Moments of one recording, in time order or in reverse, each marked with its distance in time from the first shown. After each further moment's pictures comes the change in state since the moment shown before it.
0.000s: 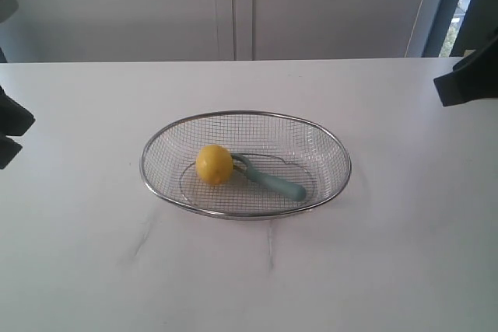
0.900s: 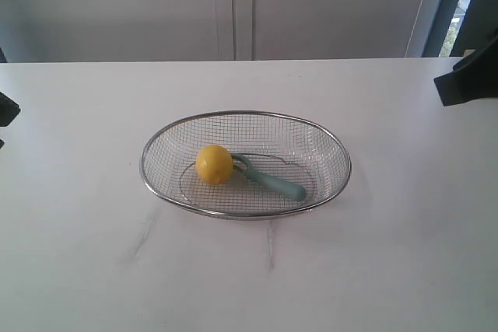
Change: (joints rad) left arm 0.000 -0.044 0.000 0.037 -0.002 0.000; right arm 0.000 0.000 0.000 0.000 0.000 0.002
